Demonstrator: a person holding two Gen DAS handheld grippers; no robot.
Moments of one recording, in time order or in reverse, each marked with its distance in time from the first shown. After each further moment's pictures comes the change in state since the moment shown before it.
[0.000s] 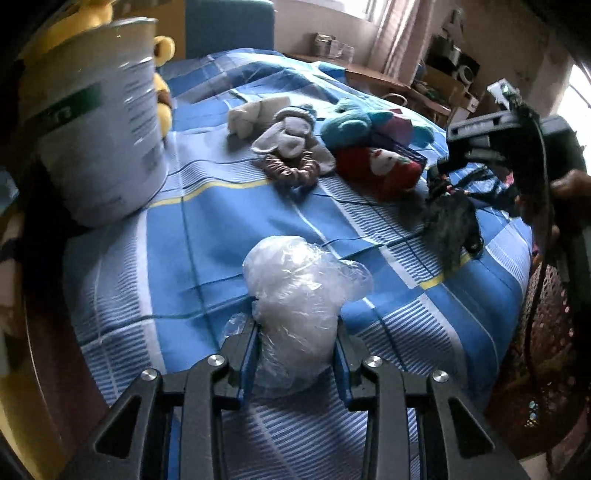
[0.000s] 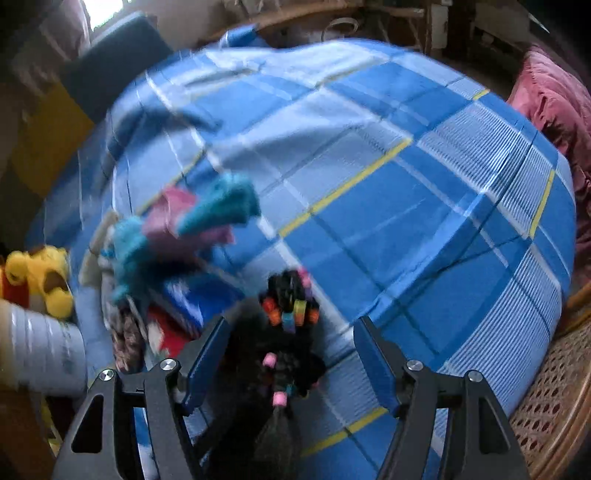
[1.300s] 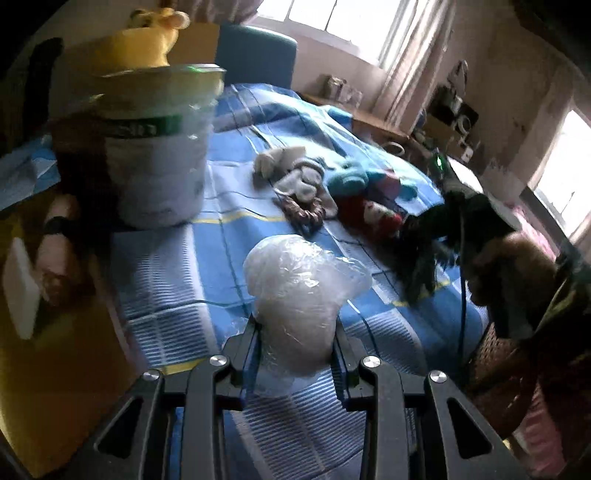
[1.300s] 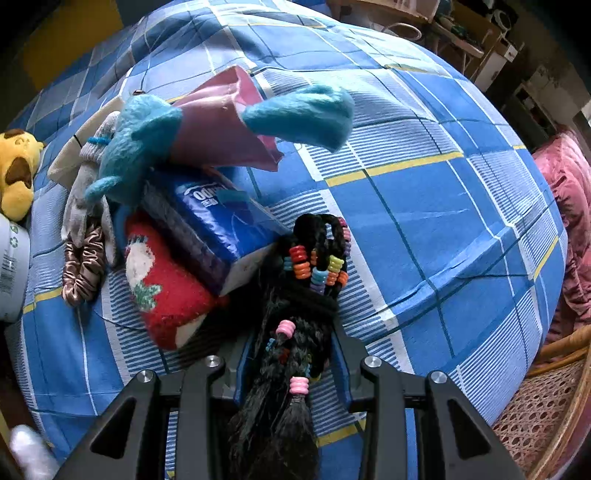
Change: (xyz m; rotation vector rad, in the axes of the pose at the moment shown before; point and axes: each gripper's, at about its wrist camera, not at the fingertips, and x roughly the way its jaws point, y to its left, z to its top) left arm -0.072 0.028 -0.017 -0.116 -0.155 -0.065; right arm 0.033 0.064 -0.034 -0.309 0.080 -0.205
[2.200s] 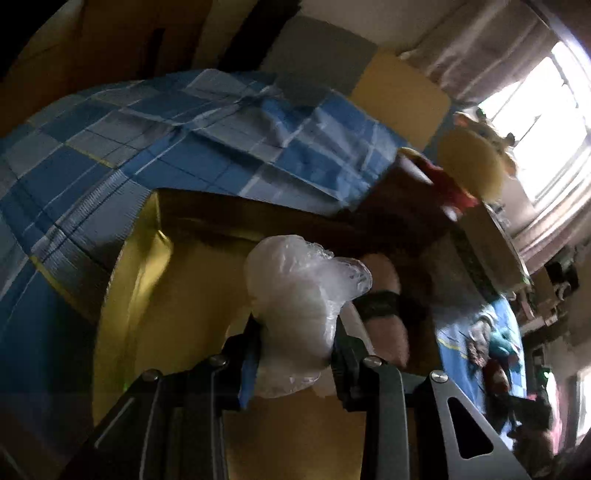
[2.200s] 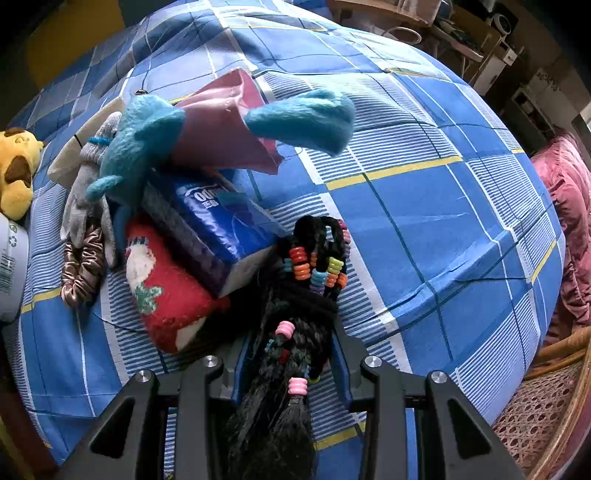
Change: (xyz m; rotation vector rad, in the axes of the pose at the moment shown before) left arm -0.090 0.260 0.010 -0.603 -0.111 0.309; right arm -0.001 -0.003 0.003 -0.005 -0.004 0.008
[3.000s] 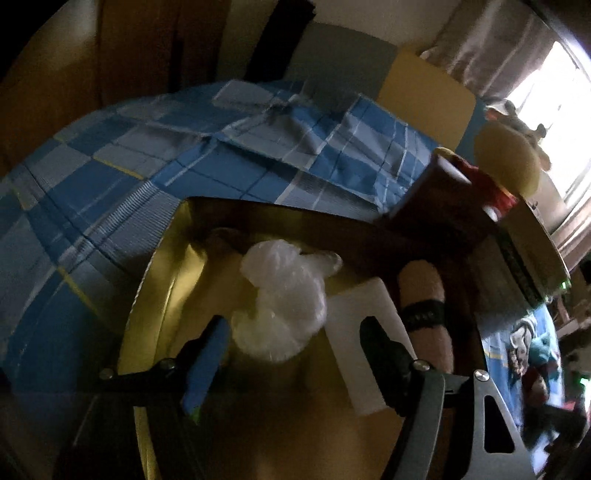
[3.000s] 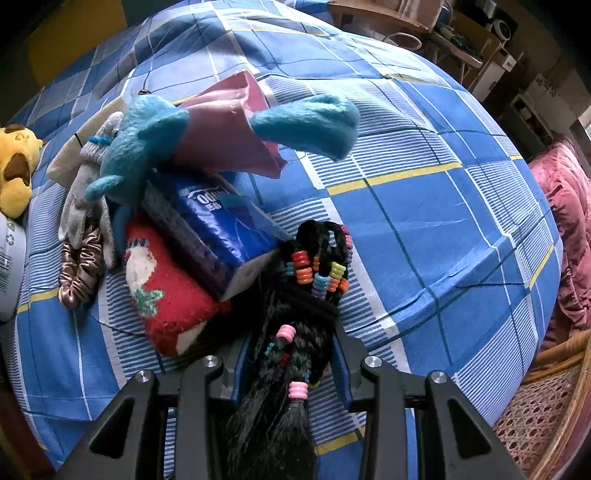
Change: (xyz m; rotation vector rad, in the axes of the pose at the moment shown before) left arm 0.004 0.000 -0.007 0.031 -0.065 0.163; right arm 0.004 0.007 -0.002 -0.013 -0.023 -0.015
